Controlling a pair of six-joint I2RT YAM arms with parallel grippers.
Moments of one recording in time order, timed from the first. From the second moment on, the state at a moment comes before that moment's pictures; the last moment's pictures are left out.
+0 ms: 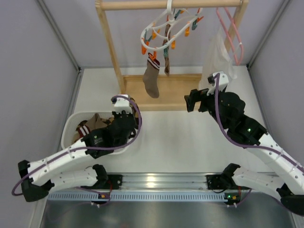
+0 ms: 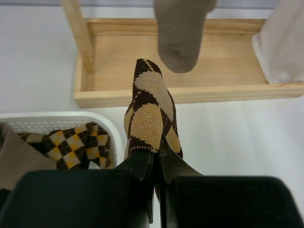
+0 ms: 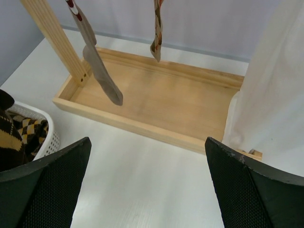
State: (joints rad) left arm -1.12 0.97 0.97 -0.42 -0.94 -0.48; right arm 0.77 0.93 1.12 -0.36 0.39 0.15
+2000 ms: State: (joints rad) left arm -0.22 0.63 0.70 -0.36 -0.06 -0.69; right arm 0.77 0.78 0.93 -0.32 0.29 0.23
